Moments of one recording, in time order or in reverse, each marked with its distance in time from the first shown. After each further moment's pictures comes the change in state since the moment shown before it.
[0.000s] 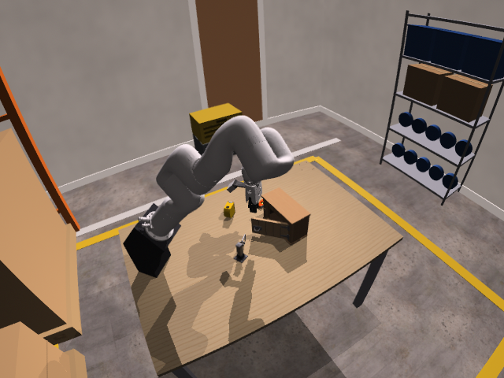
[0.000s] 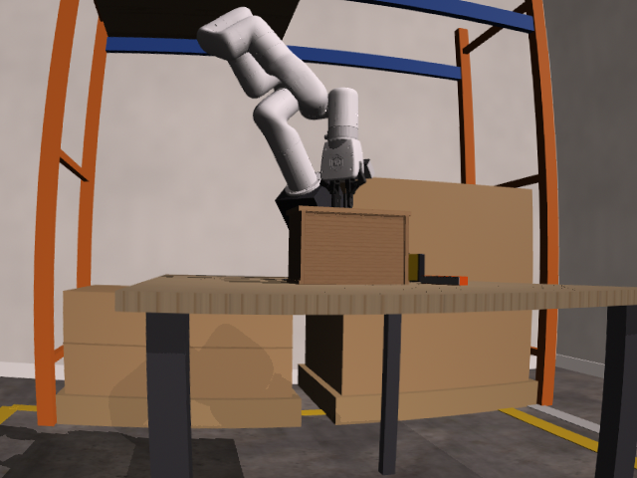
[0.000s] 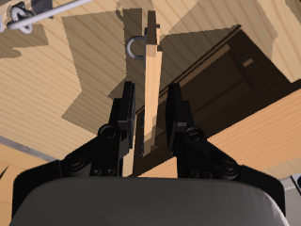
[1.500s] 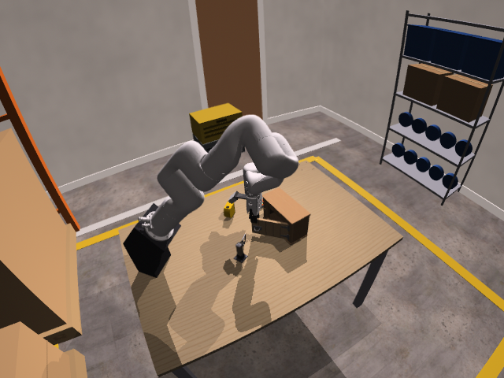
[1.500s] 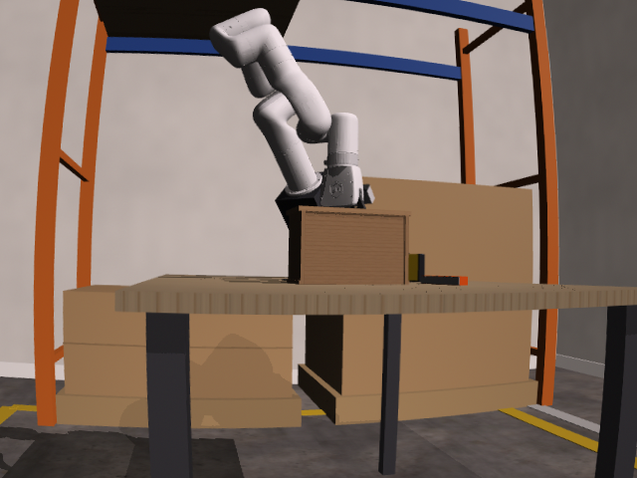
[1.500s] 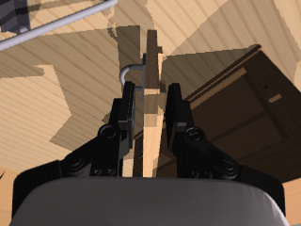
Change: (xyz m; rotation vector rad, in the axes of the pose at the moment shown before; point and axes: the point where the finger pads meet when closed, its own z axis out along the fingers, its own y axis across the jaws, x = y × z) arm 0.000 0.000 0.066 0.001 0.000 0.000
